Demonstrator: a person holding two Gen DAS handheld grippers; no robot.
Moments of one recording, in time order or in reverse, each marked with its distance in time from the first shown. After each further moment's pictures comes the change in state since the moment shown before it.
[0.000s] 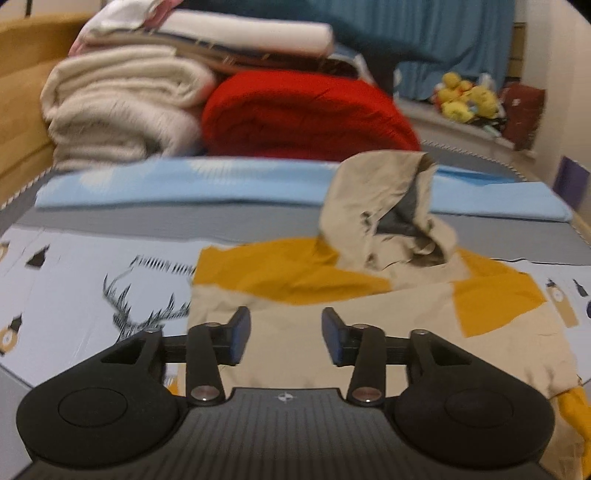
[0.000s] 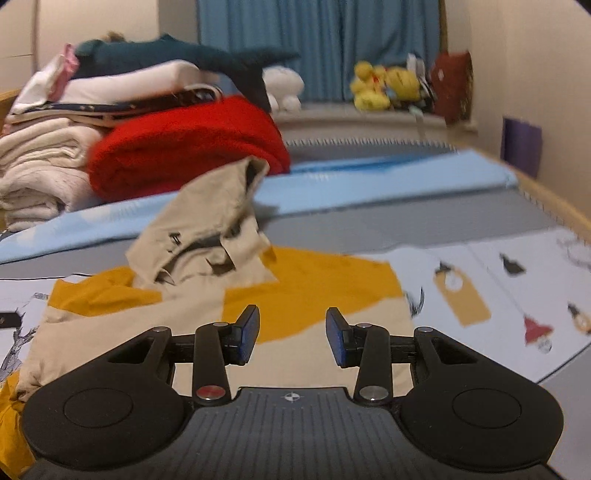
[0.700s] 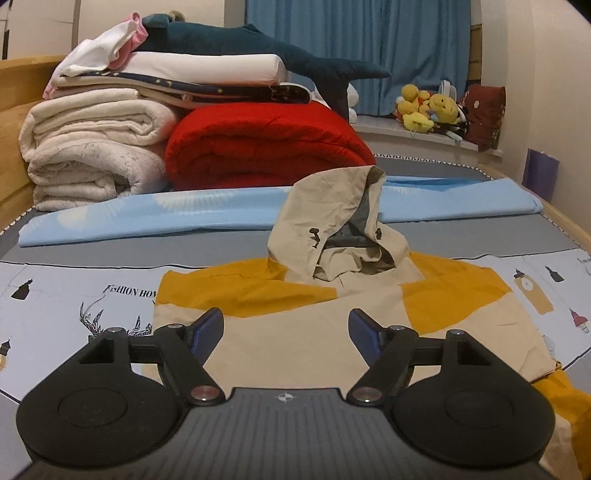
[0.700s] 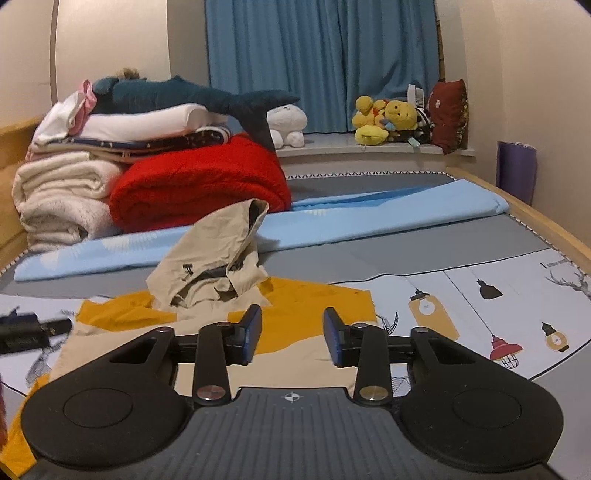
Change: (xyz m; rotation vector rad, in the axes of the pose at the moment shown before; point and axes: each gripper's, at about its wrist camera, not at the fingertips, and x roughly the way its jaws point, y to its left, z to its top) left arm -0.028 -0.053 -0.020 0.080 -0.091 -0.047; right arm -0.072 -0.037 0.009 0.034 -0.076 0.048
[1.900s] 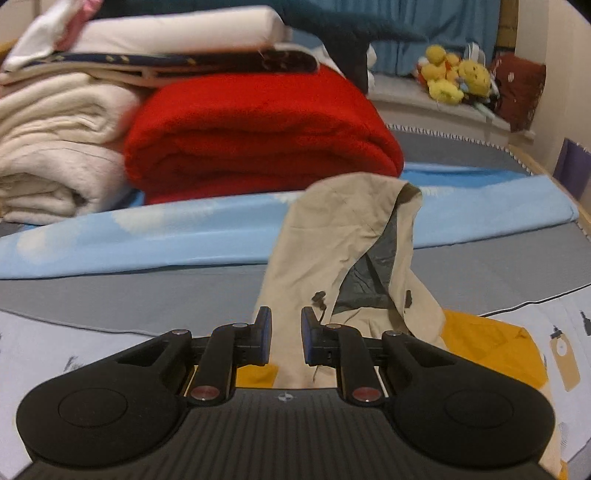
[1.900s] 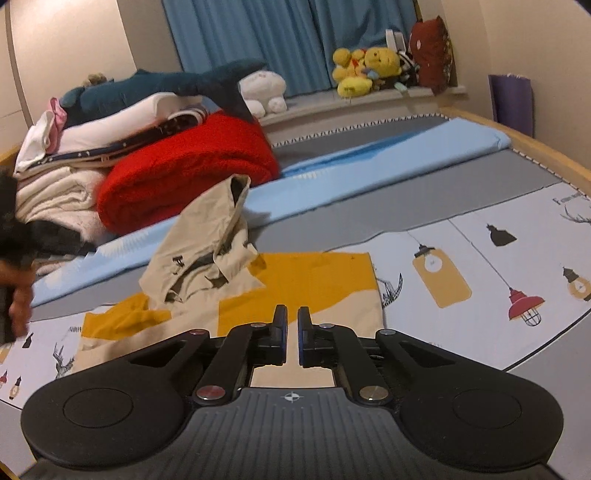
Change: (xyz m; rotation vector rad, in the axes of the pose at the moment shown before) left arm 0.184 -0.016 0.163 0.003 0.211 0.015; right arm 0.050 -0.039 0.004 0.175 0.149 0.031
